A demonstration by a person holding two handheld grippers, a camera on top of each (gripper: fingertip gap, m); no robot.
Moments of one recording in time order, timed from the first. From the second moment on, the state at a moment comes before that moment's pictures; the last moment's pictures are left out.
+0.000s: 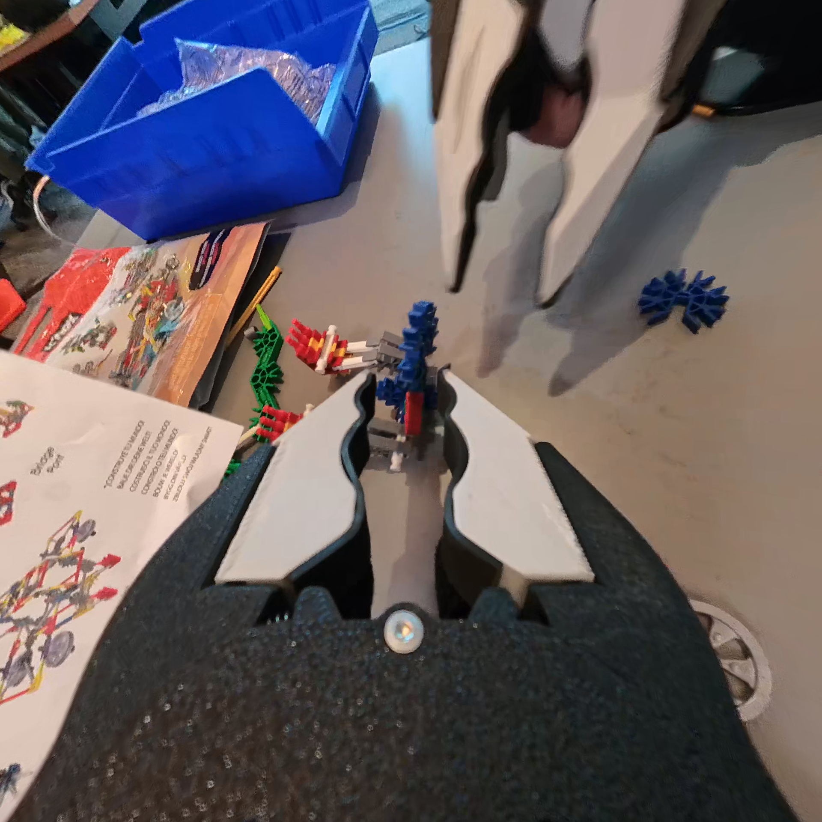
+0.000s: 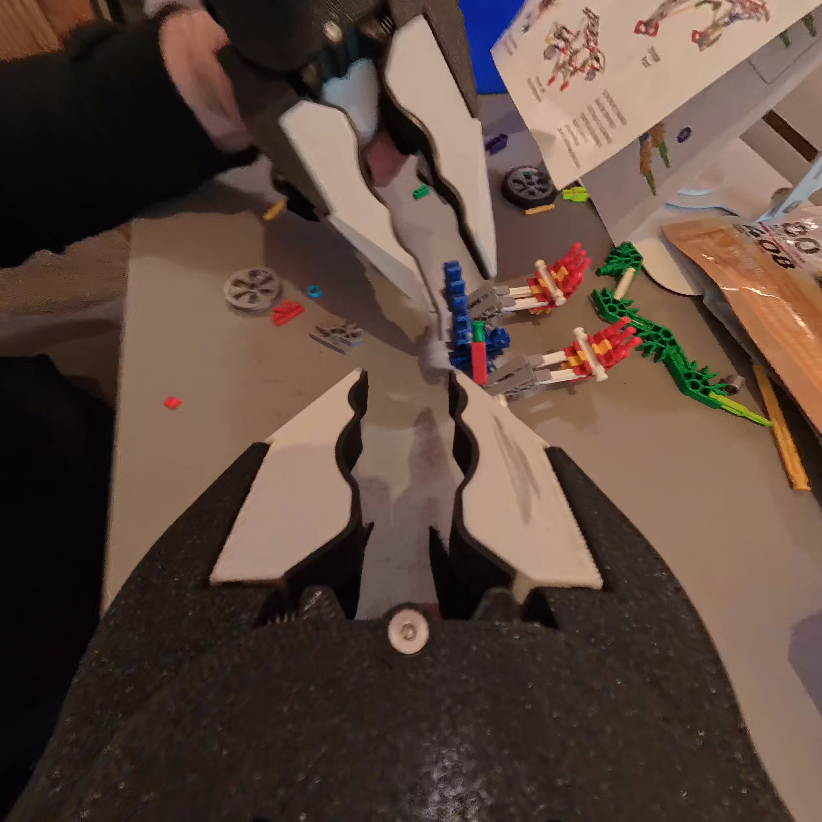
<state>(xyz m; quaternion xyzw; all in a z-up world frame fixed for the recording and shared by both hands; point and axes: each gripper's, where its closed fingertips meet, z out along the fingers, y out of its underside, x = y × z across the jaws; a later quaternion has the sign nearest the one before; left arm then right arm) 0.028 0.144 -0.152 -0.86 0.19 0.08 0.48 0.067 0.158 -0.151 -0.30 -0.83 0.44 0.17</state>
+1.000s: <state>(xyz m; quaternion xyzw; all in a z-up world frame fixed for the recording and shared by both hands) 0.059 0.148 -0.120 -0.79 0.26 0.12 0.55 0.036 0.131 -0.163 -0.30 -0.81 0.50 0.07</state>
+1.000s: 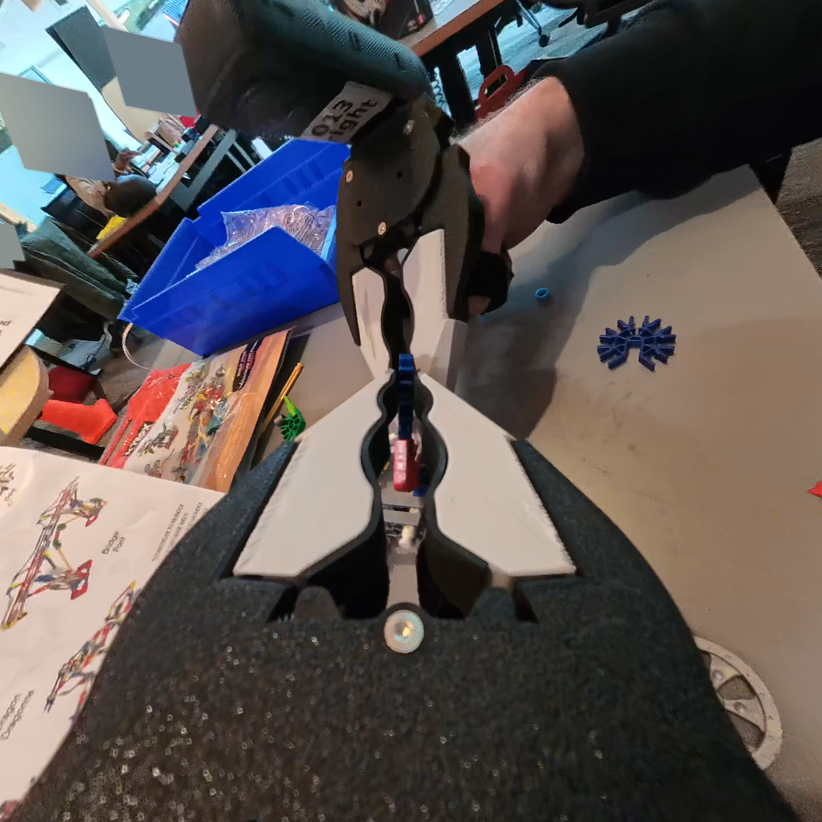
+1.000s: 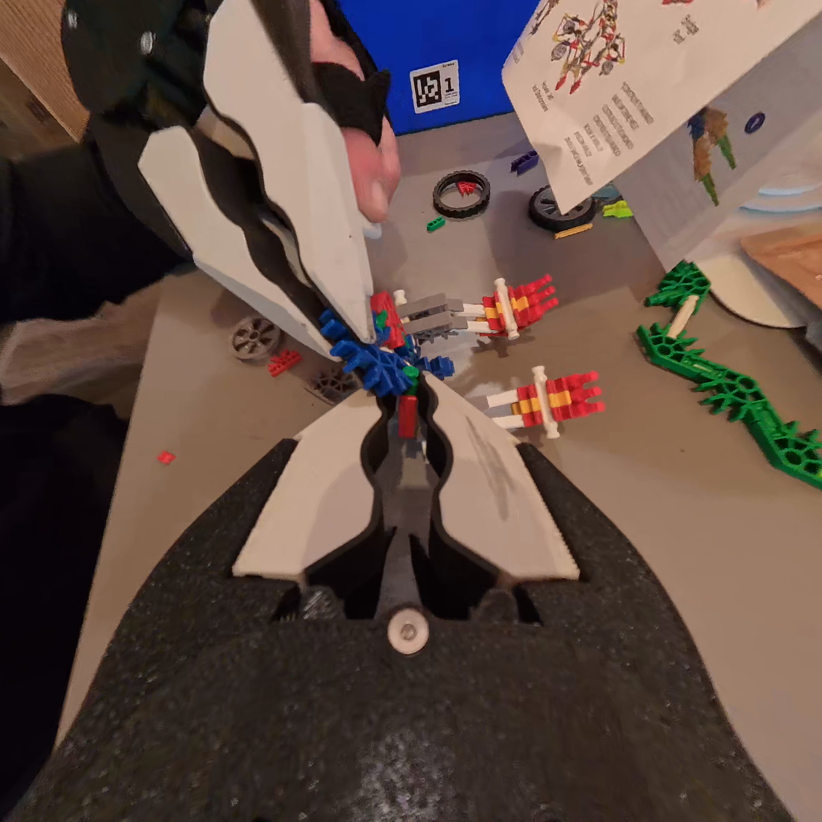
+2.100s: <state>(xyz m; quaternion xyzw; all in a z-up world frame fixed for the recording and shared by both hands) 0.075 0.152 -0.098 -0.75 0.19 -0.10 0.63 0.054 0.139 -0.146 -0.30 -0.77 0.54 -0.14</state>
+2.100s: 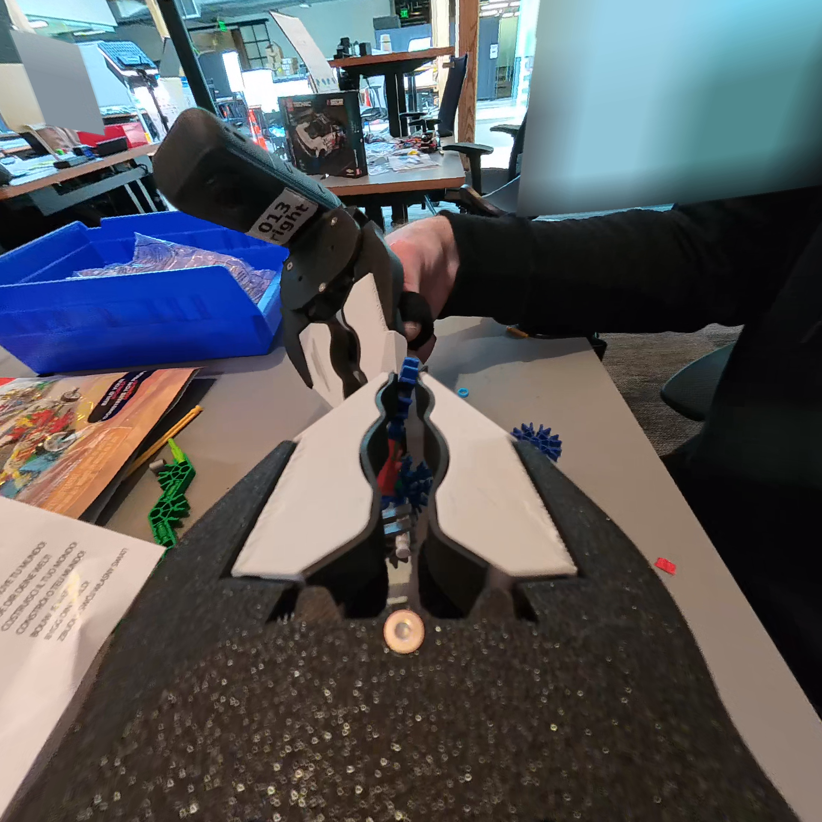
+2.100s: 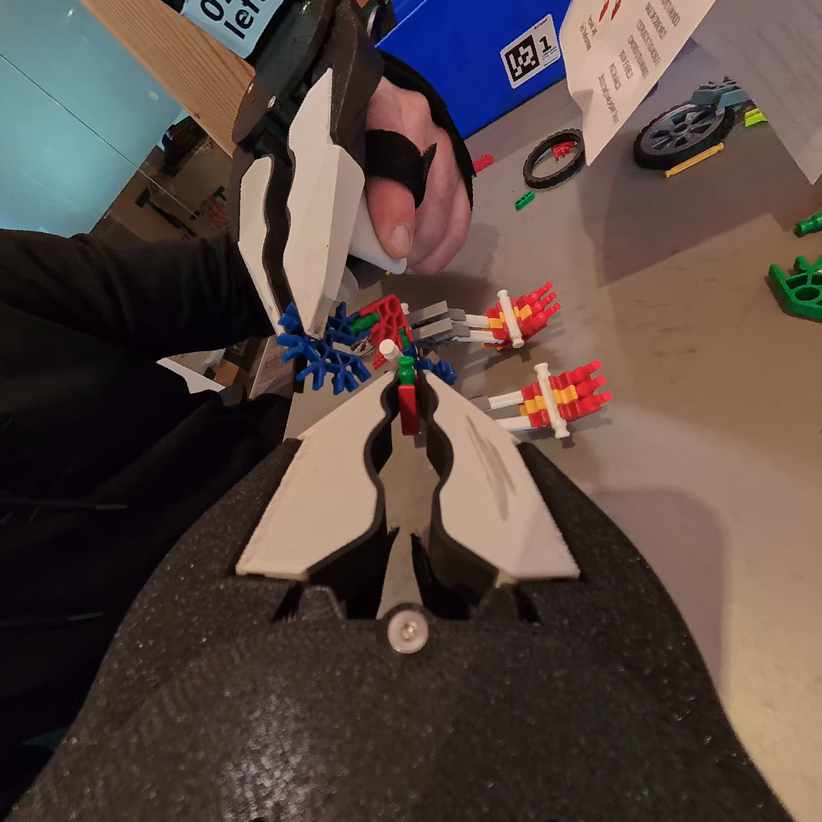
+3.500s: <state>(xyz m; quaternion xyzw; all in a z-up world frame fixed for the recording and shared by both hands) 0.019 0.164 -0.082 -0.73 0.01 -0.11 0.67 0.140 0.155 -0.190 -0.31 -0.85 0.41 0.10</state>
